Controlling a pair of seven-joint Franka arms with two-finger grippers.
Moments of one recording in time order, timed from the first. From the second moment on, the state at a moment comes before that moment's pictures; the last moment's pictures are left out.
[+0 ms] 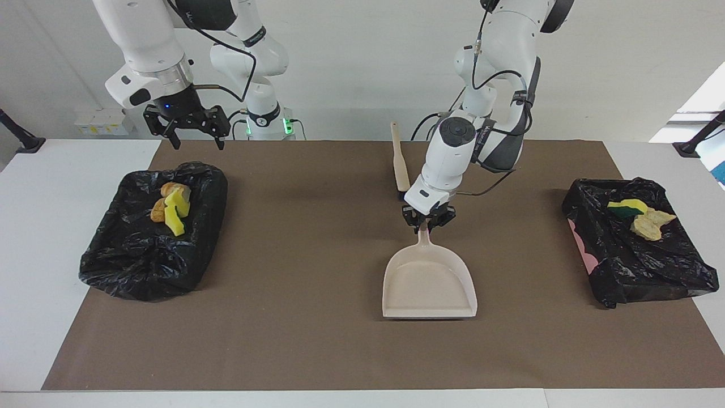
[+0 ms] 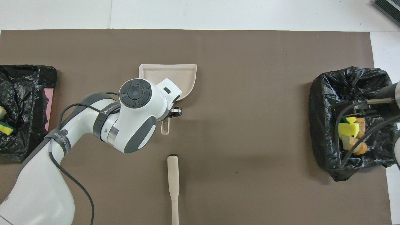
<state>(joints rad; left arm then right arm) -0.11 0.35 -0.46 -1.86 0.13 2.22 -0.56 -0.06 -0.06 0.09 -1.65 -0.03 1.56 0.04</state>
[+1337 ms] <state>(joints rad) -0.08 0.06 -0.16 -1.82 0.12 1.97 -0.17 -0.06 -0.06 0.09 -1.65 -0.03 1.56 0.04</state>
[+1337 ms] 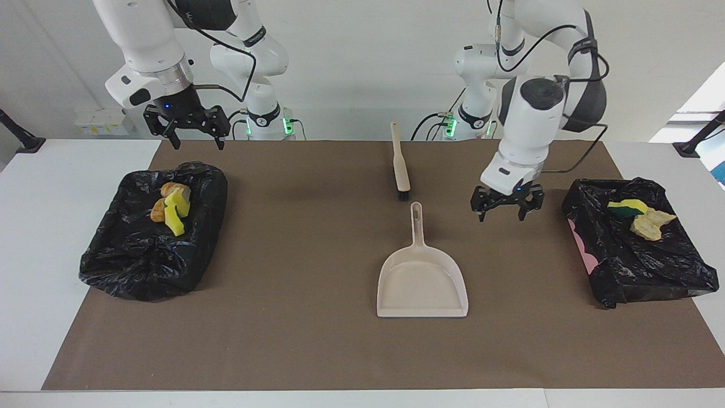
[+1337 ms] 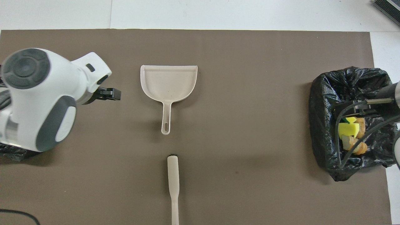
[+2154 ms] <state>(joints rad) -0.08 -0.05 0.03 -1.51 0.00 1.53 0.14 -0.06 -0.06 0.09 -1.65 -0.03 1.56 0.04</state>
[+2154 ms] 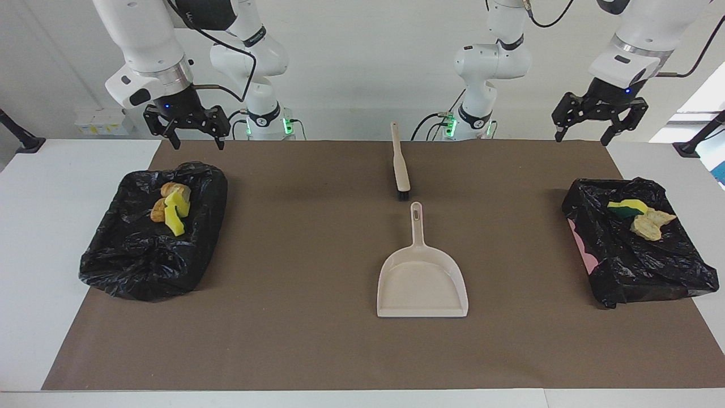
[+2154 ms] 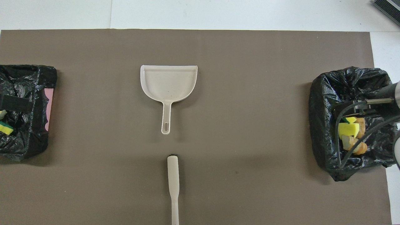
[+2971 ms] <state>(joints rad) -0.09 -0.03 0.02 -1.47 0.00 1.51 0.14 -0.06 -0.06 0.09 -1.65 -0.03 1.56 0.04</state>
